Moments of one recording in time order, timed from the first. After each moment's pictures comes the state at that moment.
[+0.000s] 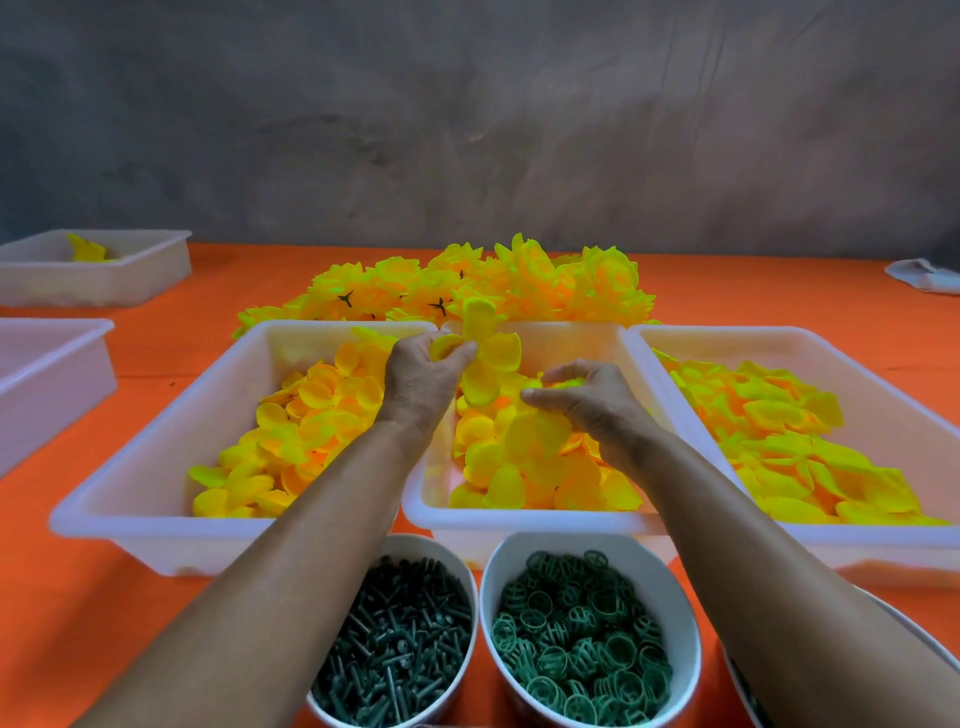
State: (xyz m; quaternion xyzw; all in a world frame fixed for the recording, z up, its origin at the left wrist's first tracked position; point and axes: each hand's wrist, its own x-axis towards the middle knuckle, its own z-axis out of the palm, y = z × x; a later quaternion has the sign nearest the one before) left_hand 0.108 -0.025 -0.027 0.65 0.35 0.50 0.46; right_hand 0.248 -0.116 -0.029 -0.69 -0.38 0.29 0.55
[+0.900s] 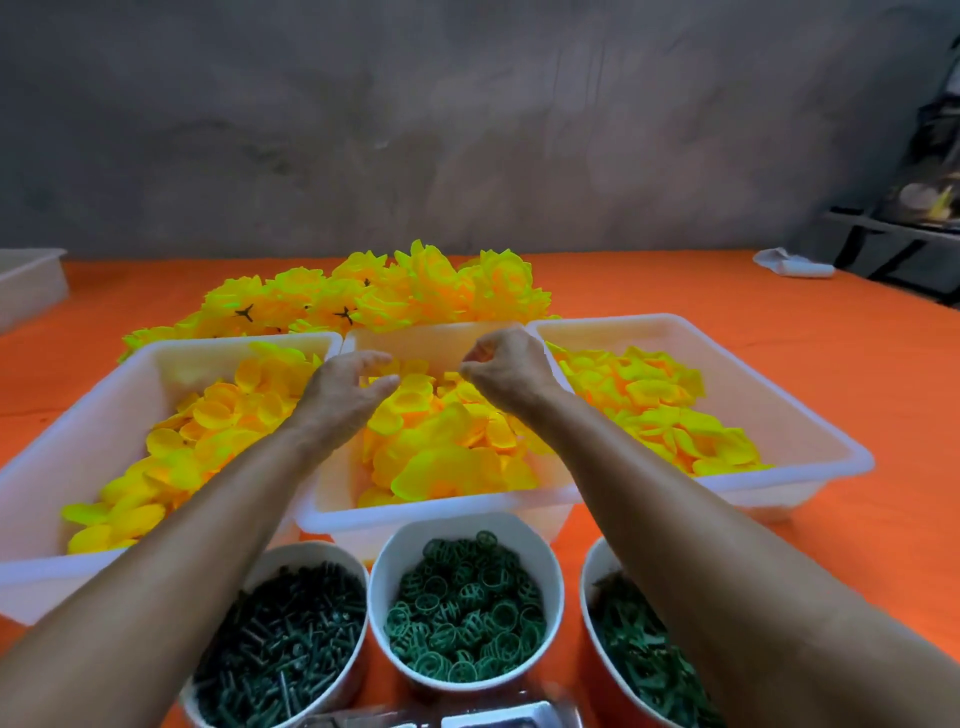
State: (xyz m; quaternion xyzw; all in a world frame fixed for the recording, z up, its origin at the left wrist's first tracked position) left_hand 0.113 -0.033 -0.026 0.82 0.37 0.32 0.29; right_hand 0.262 -0.133 0.005 -0.80 -0.47 0.05 0.37
